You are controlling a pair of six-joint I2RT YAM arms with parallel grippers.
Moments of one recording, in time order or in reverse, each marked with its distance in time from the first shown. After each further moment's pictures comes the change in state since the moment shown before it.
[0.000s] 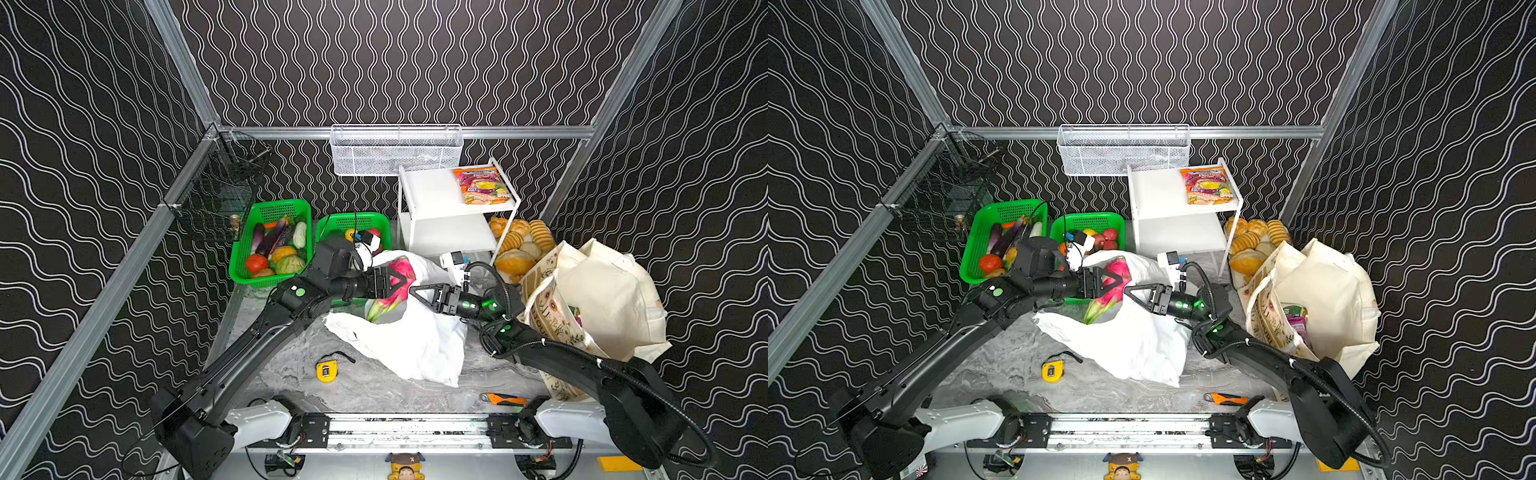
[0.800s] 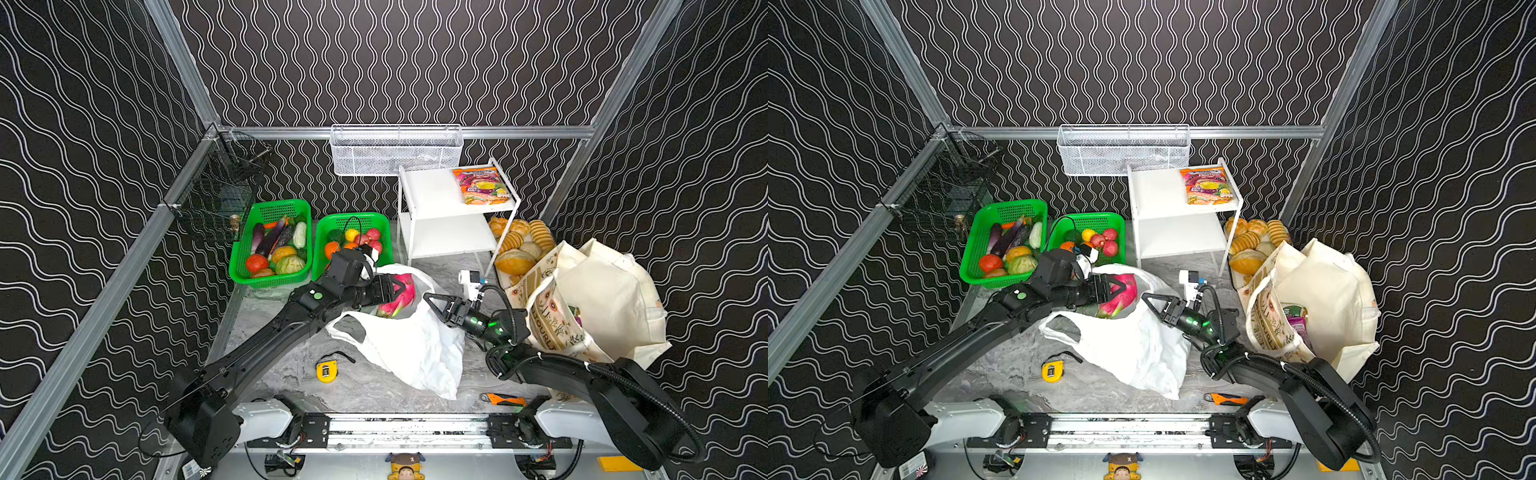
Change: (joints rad) left arm -0.039 0.089 -0.141 0.128 -0.093 -0.152; right arm -0.048 -0.053 -0.274 0.187 0.240 0.082
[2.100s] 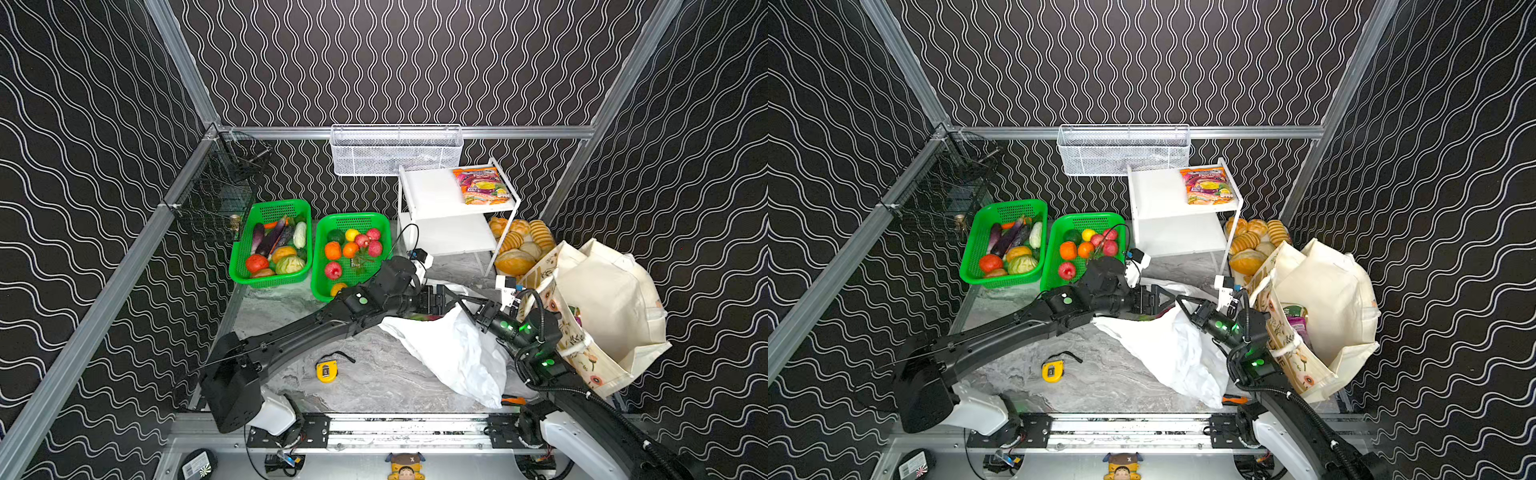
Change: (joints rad) left arm -0.267 0.171 0.123 0.203 -0.049 0.044; right arm -0.246 -0.443 -0.001 -0.683 -0.051 -0.158
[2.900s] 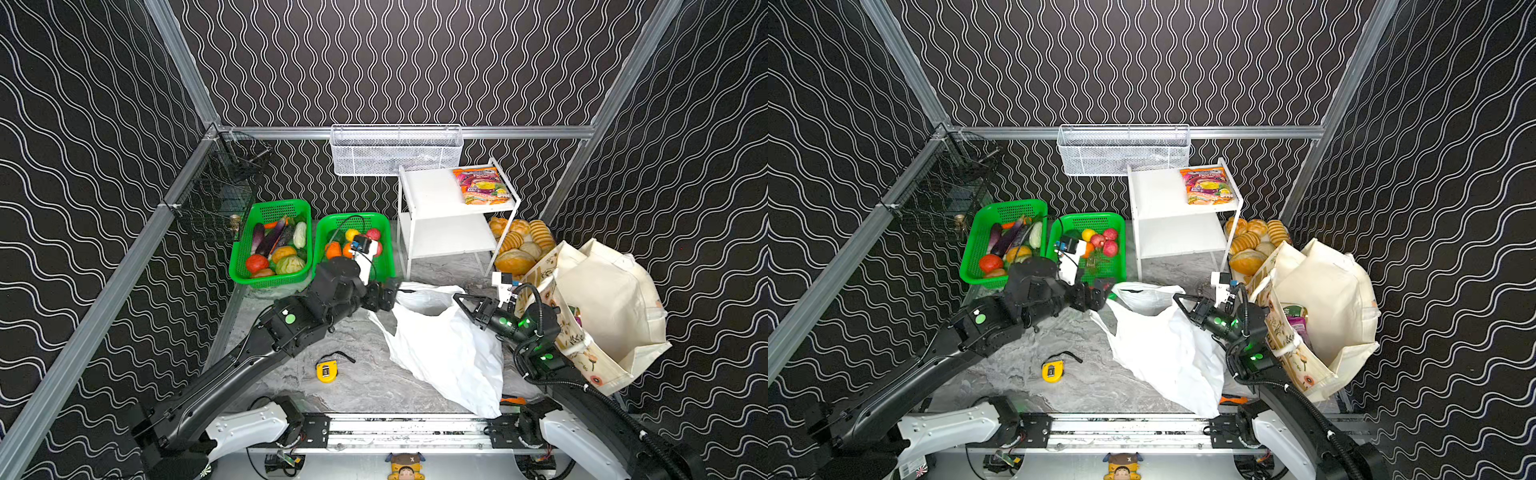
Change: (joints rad) left arm 0.152 -0.378 -0.002 -0.377 -0.421 0.294; right arm -0.015 0.055 0.031 0.014 -0.073 -0.012
